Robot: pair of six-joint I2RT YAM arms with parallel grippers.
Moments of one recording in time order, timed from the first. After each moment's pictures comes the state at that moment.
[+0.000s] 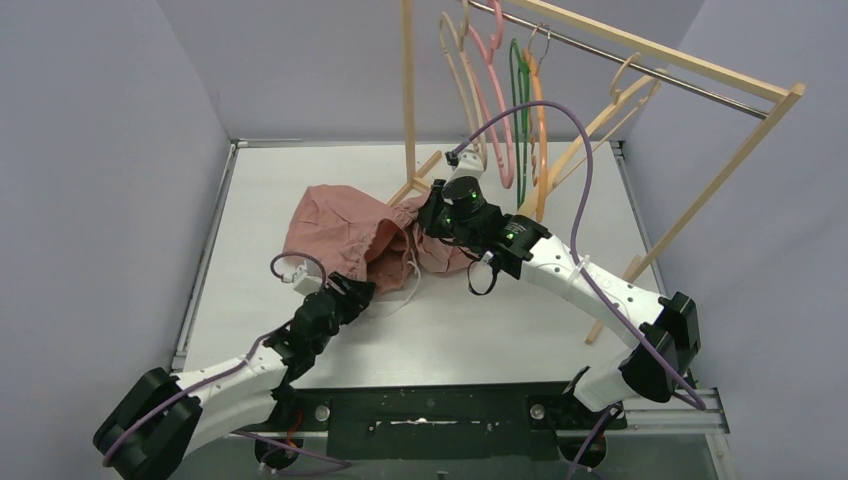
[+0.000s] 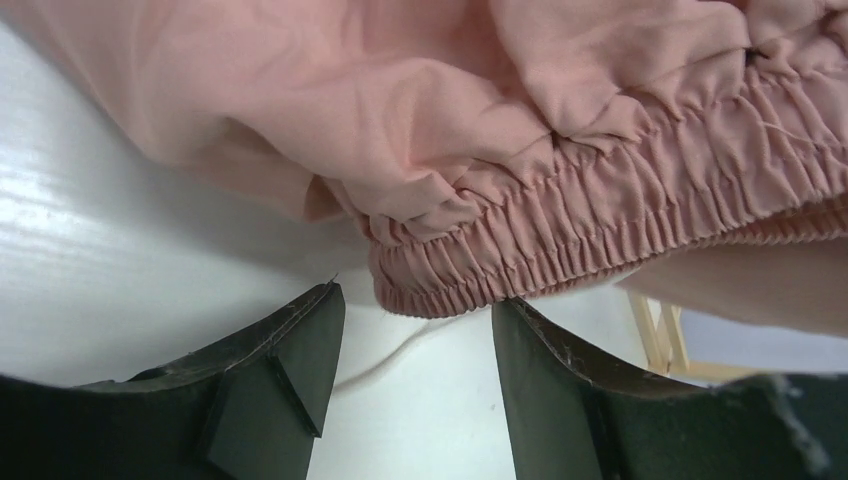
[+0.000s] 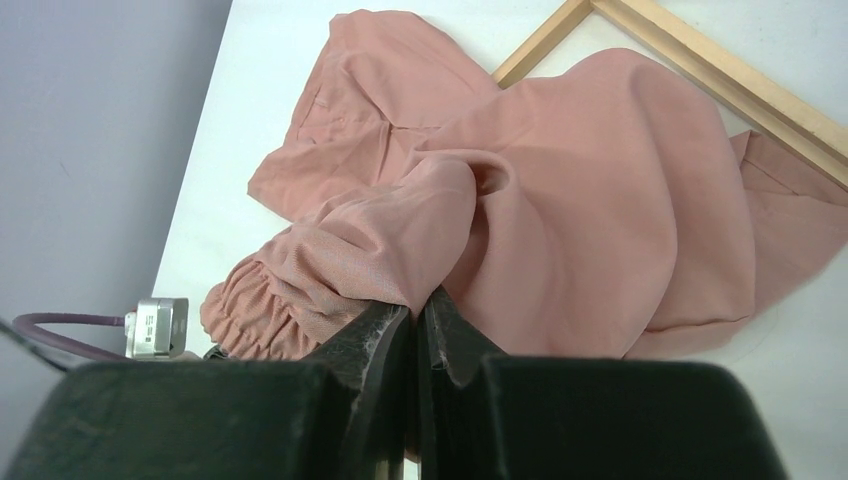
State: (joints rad) left arm -0.68 0.93 0.12 0.39 -0.32 -1.15; right arm 0.83 1.47 1.33 -0.35 0.25 0.65
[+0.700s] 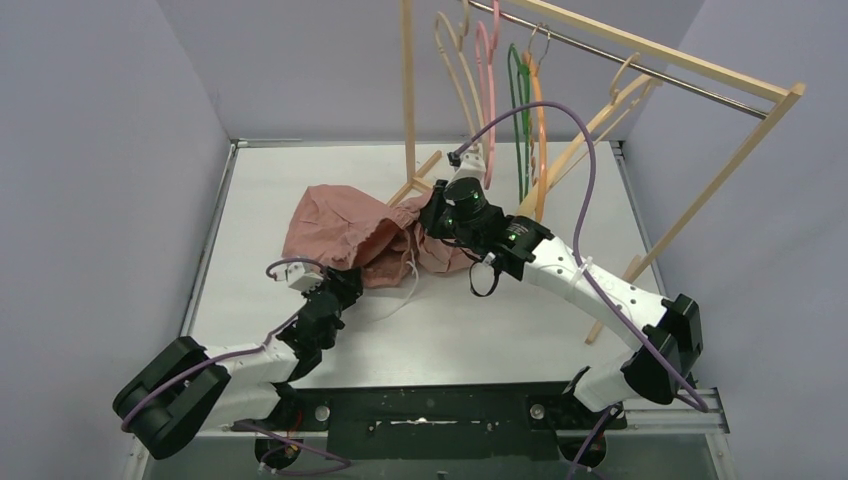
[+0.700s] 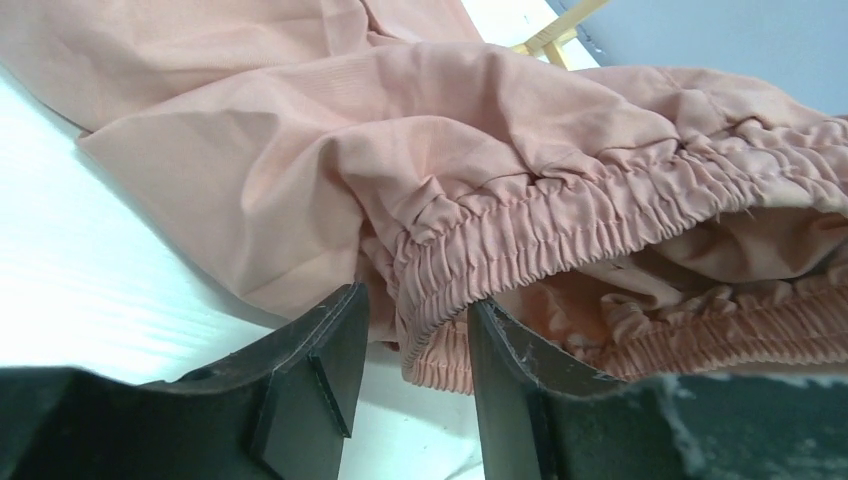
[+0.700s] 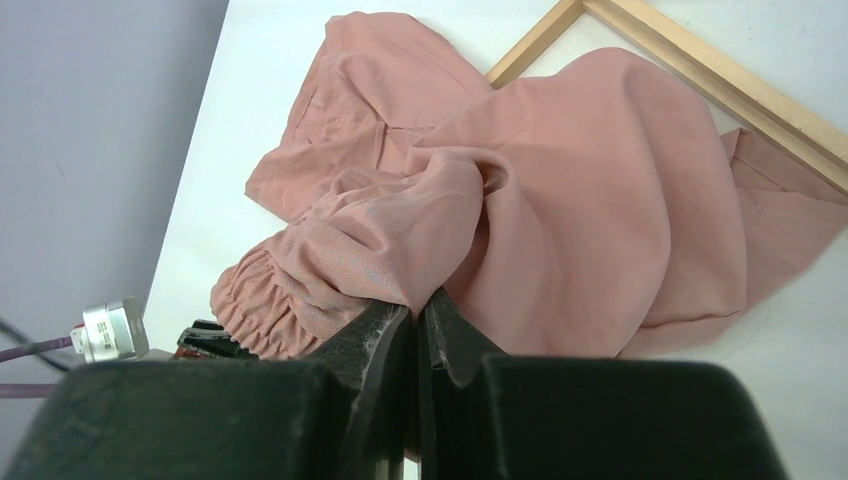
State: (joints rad) left arm -0.70 1.14 0.11 0.76 -0.64 -0.96; right arm 0.83 1.46 1.33 -0.35 0.26 0.65
